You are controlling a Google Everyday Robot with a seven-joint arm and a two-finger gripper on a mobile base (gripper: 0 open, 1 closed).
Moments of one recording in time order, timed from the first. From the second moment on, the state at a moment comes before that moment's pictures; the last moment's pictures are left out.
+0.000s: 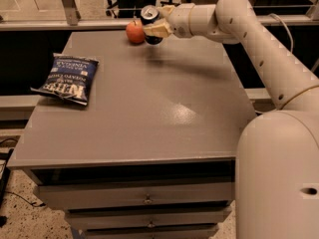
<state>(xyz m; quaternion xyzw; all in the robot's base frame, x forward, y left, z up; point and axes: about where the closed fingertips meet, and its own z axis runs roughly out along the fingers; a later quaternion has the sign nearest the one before) 0.824 -0.007 0.937 -0.50 0.59 0.20 0.60</state>
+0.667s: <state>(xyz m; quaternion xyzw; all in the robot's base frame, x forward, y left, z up) 0.844 0.000 0.932 -0.48 0.63 0.20 0.58</state>
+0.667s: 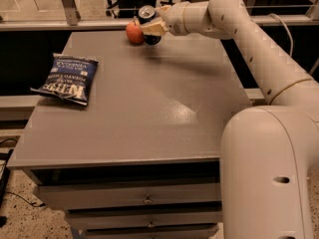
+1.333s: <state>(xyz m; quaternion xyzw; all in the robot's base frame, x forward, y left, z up) 0.853 -0.007 0.925 -0.47 0.64 0.20 0.57</state>
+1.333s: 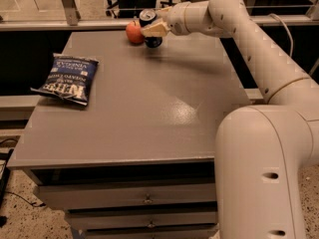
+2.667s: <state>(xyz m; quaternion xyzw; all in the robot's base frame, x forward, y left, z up) 0.852 -0.024 0.929 -0.46 0.65 0.21 0.57</state>
